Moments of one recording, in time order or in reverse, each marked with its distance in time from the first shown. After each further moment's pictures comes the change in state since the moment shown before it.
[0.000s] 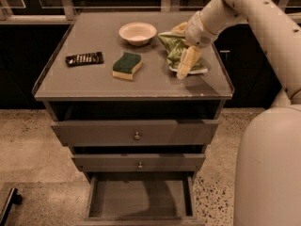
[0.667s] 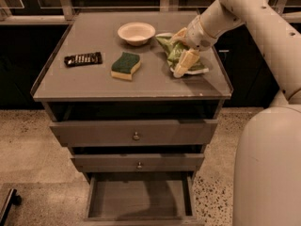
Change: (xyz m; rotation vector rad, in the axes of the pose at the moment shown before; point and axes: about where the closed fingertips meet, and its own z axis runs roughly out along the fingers) arm 0.009 0.000 0.016 -0.018 -0.002 0.013
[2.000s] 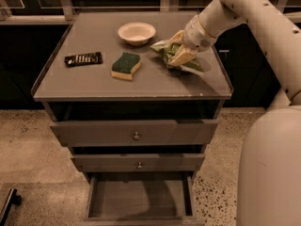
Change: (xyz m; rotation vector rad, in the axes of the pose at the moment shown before) arm -0.019 0.020 -0.005 -0.060 -0.036 -0.032
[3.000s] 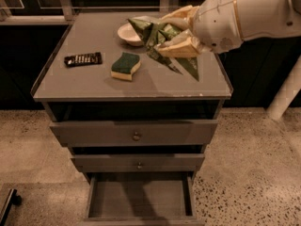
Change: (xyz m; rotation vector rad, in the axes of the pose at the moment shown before) arm -0.159 0.122 -0.121 0.244 -0.352 -0.061
